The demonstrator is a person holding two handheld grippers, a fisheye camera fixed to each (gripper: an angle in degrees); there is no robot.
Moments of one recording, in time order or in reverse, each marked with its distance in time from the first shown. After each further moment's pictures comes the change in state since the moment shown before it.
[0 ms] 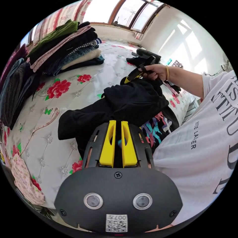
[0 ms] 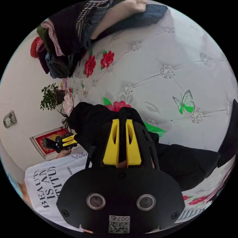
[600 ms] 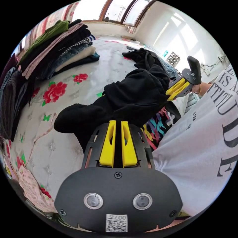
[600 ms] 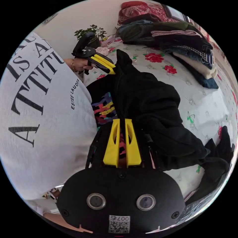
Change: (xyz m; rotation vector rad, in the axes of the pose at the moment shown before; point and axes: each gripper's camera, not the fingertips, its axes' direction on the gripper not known) left arm 0.001 -0.003 0.017 -0.092 -0.002 0.064; right arm -0.143 0.234 0.108 -0.063 0.346 -0.720
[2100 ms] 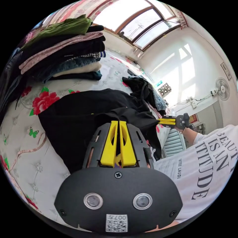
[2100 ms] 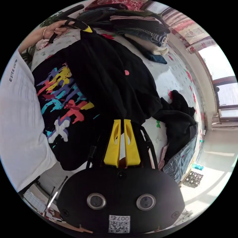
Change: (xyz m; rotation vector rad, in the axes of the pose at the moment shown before) left arm -0.099 -0.122 -0.088 0.202 0.264 -0.163; right arm -0.145 -0.046 0.010 -0.106 0.576 0.169
